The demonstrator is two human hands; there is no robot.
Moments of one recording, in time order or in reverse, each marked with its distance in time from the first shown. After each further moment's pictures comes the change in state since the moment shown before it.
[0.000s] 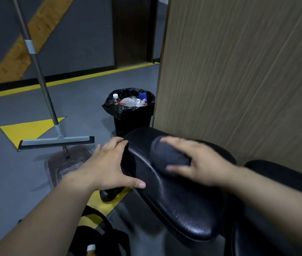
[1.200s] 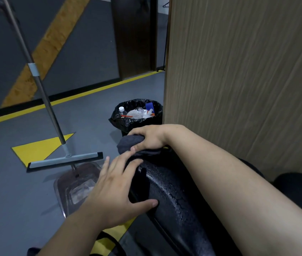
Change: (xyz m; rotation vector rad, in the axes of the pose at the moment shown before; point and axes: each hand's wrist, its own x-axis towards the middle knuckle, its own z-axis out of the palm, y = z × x) left_hand -0.001 -0.005 0.010 0.028 0.262 0.135; right_hand 0.202 0.009 0.034 0.129 -0.430 0.183
